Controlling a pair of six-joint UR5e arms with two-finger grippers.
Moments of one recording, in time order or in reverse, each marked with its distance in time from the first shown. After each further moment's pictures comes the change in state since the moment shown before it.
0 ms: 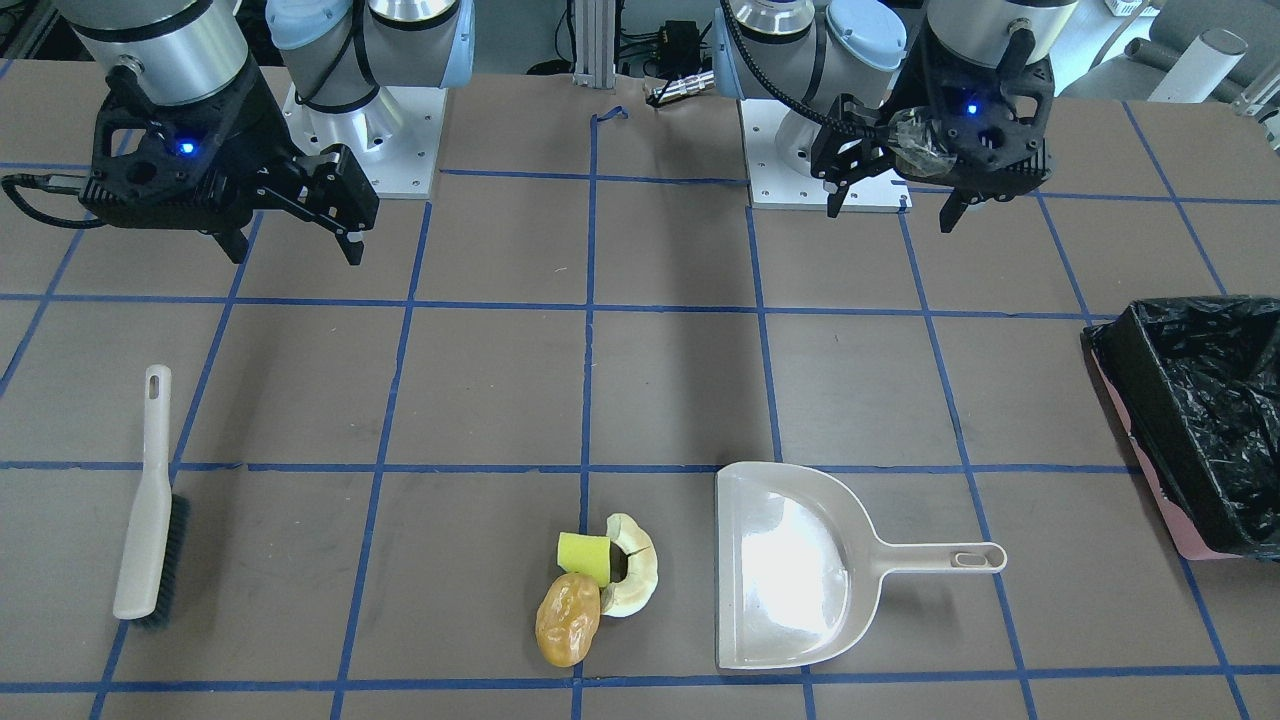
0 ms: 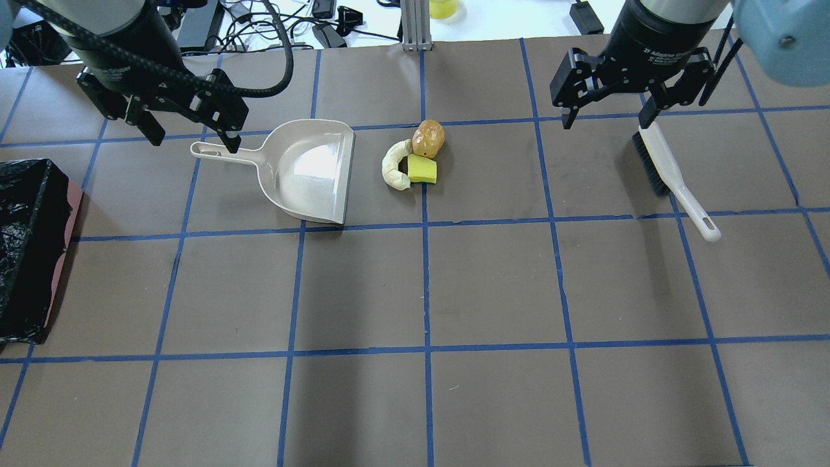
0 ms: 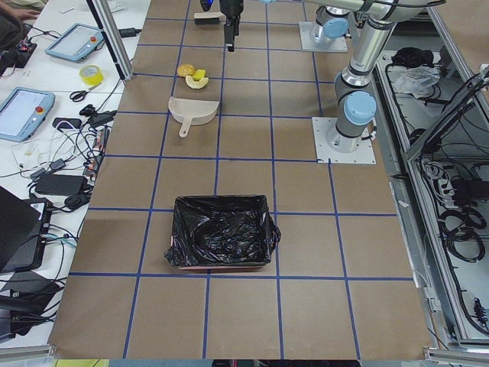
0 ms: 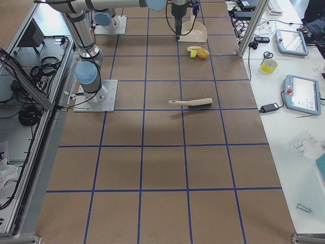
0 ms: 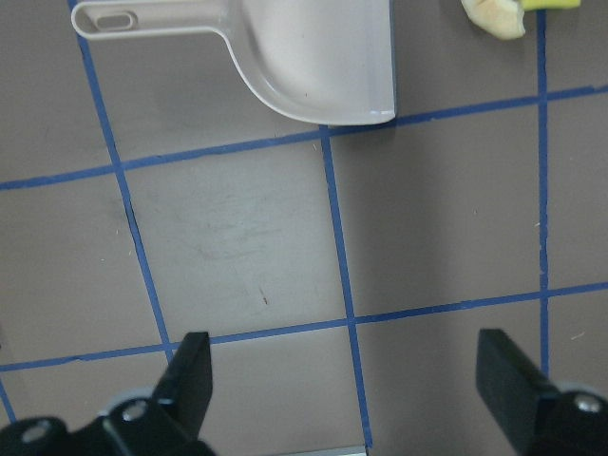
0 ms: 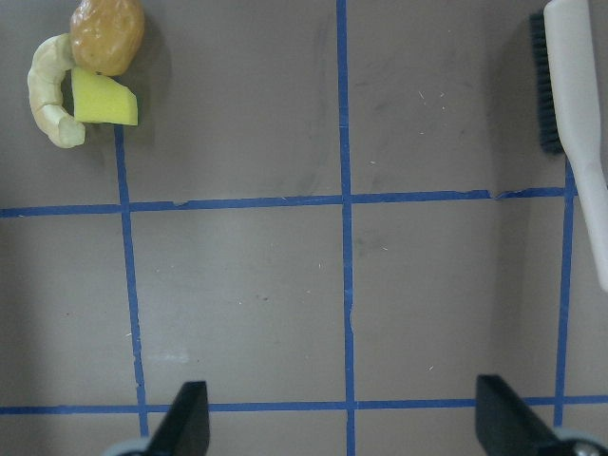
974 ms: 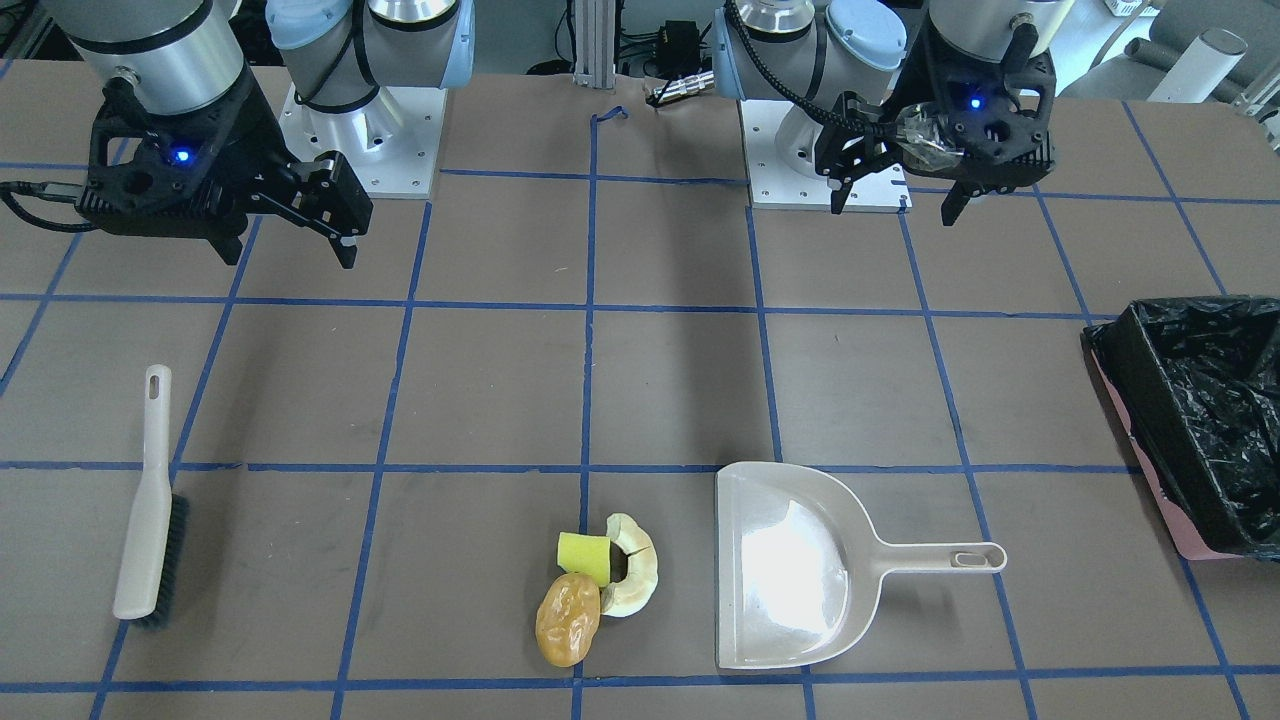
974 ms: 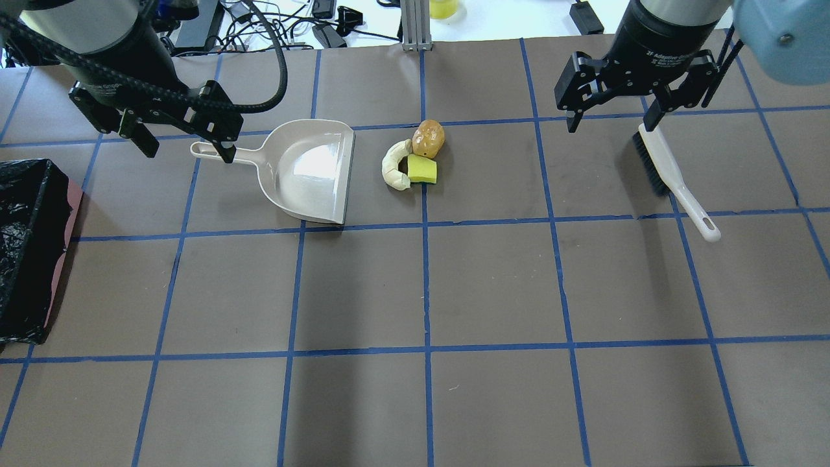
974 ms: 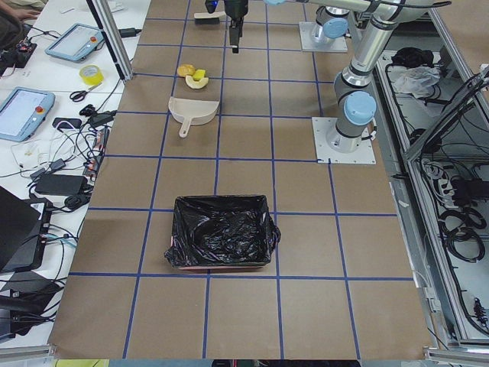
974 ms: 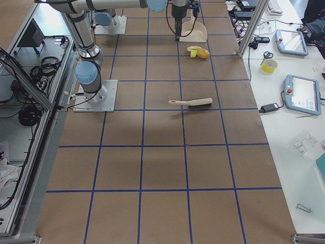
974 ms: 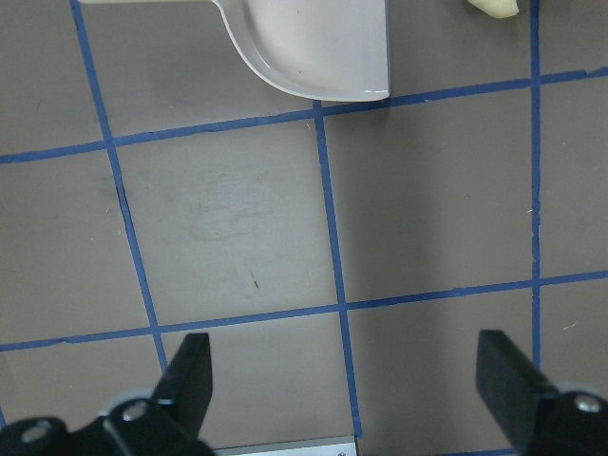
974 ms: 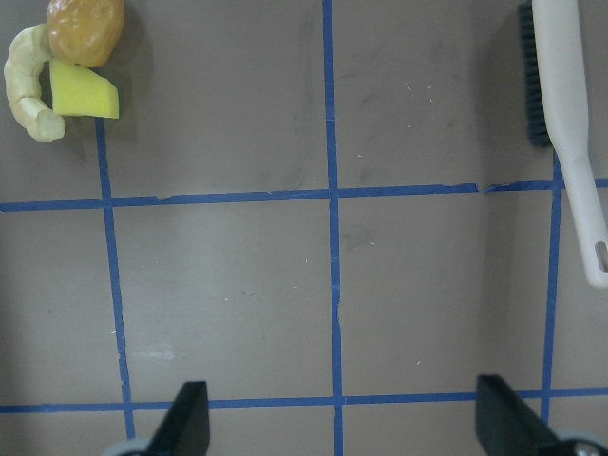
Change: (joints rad) left arm 0.014 0.014 -0.035 0.038 0.001 -0.019; right arm -0.008 0.010 0.002 0.008 -0.019 -0.011
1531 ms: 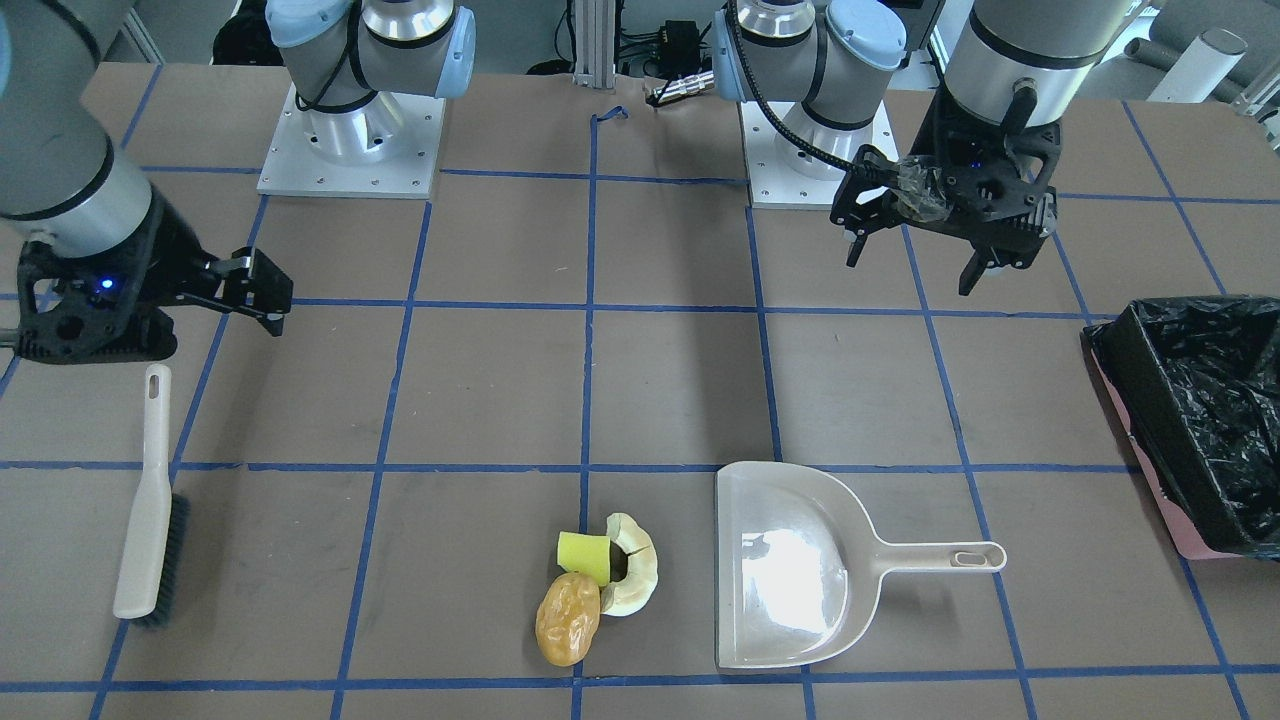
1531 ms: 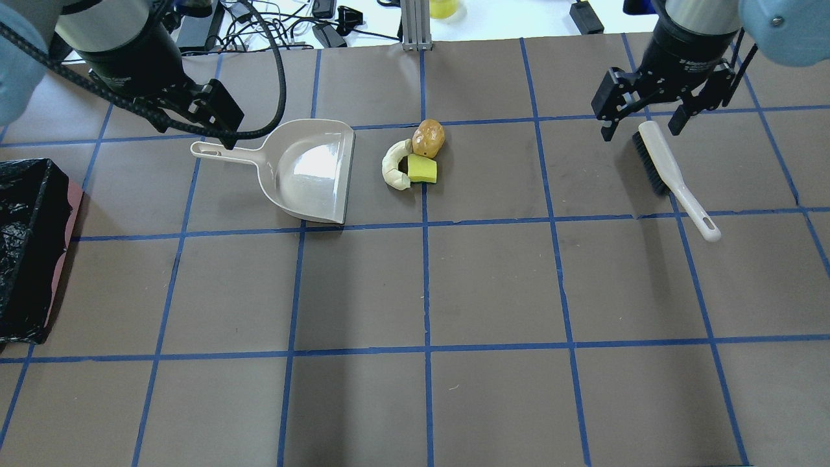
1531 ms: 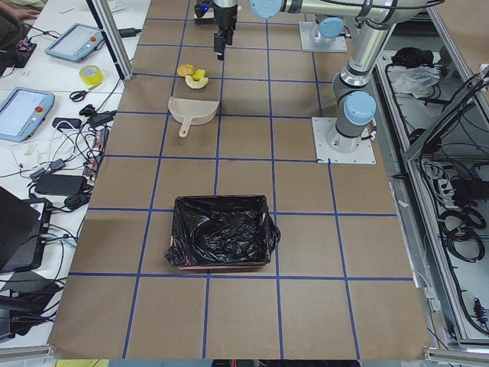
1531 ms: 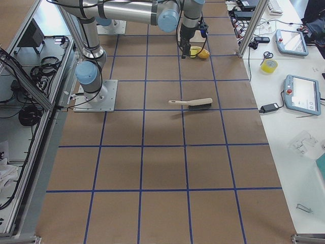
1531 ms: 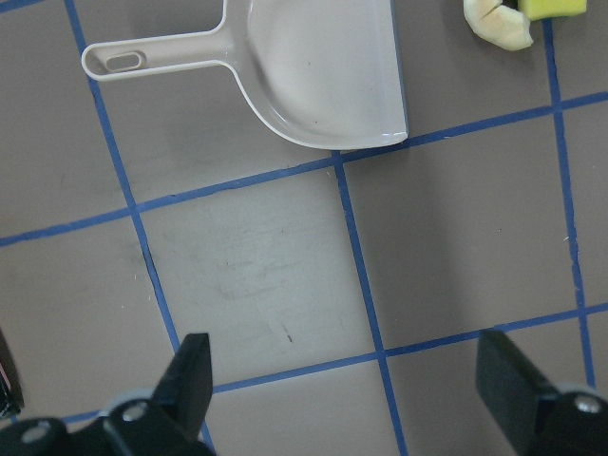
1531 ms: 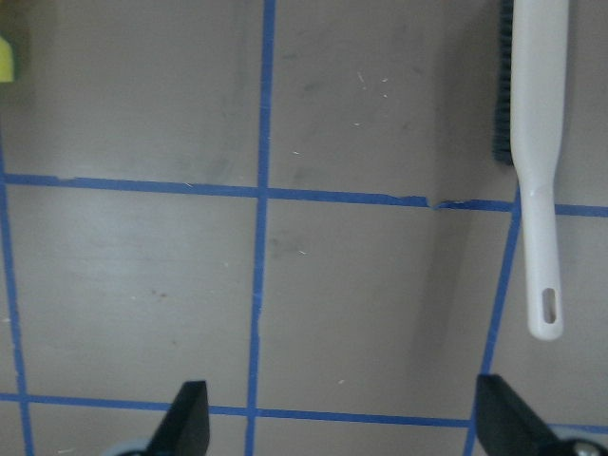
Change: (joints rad) left arm 0.037 -0.041 -0.058 0.168 -0.001 0.291; right arm -0.145 0.130 0.009 -0.006 -0.051 -0.266
